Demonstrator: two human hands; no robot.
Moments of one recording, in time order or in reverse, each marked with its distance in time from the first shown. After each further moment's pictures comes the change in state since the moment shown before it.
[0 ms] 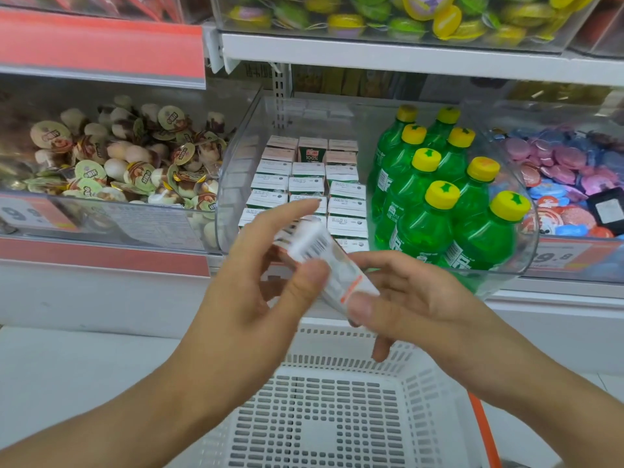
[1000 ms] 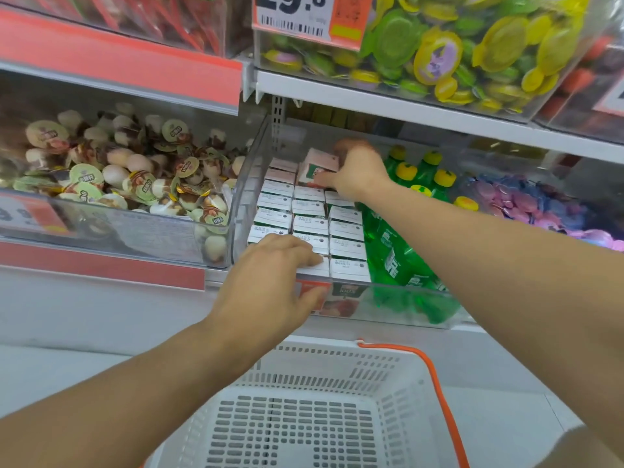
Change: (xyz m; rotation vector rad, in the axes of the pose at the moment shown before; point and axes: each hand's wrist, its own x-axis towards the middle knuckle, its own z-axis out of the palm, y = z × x) left_hand 0.042 -0.036 -0.015 0.799 -0.101 0.040; right_hand 0.213 -0.057 -0.028 -0.957 0.541 -0.034
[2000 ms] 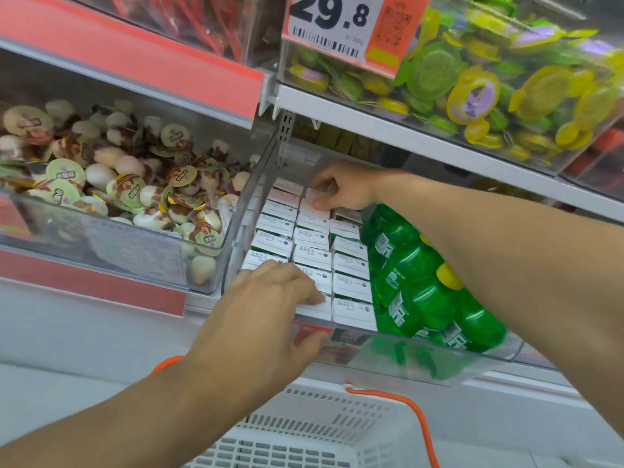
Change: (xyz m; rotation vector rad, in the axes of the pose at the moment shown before) left_hand 0.003 -0.007 0.003 -0.050 0.020 0.012; right_hand 0.067 -0.004 -0.007 -0.448 -0.488 -0.359
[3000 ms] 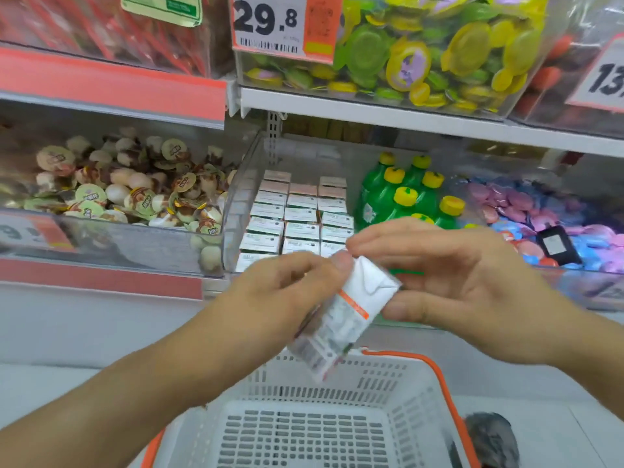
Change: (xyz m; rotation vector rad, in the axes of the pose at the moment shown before) left_hand -0.033 0.063 -0.042 -0.835 -0.318 -0.272; right_hand -0.273 -0.043 0.056 1.160 0.284 -0.466
